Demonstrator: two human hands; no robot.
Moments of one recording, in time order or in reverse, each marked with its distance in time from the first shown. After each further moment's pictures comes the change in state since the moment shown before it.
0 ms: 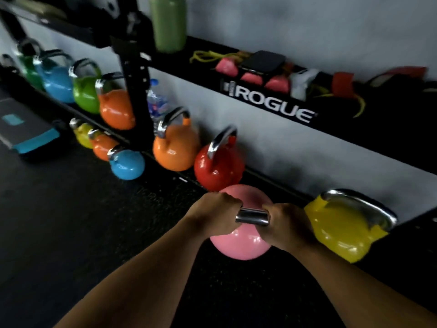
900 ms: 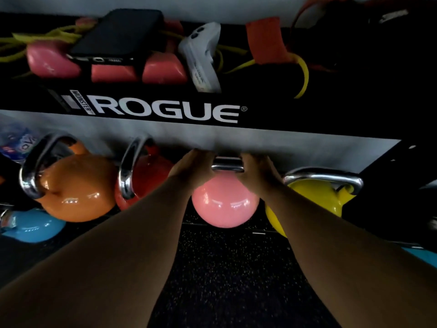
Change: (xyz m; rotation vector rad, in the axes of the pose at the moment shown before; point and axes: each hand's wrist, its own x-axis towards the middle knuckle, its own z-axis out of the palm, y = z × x) left_hand 0.264 -0.028 0.061 -0.239 -0.093 0.111; right_hand 0.141 0.131 0.040 0.210 0.047 0.499
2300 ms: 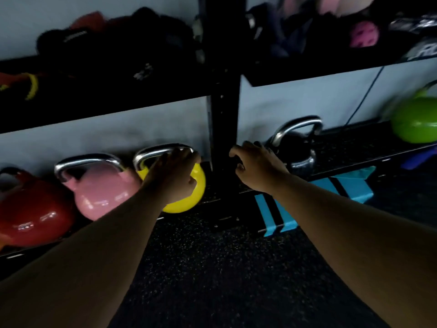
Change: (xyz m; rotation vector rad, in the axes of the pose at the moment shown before) left_hand -0.062 0.334 0.060 0.345 0.065 0.481; right_hand -0.237 0.250 -0.212 -0.167 0.126 0.055
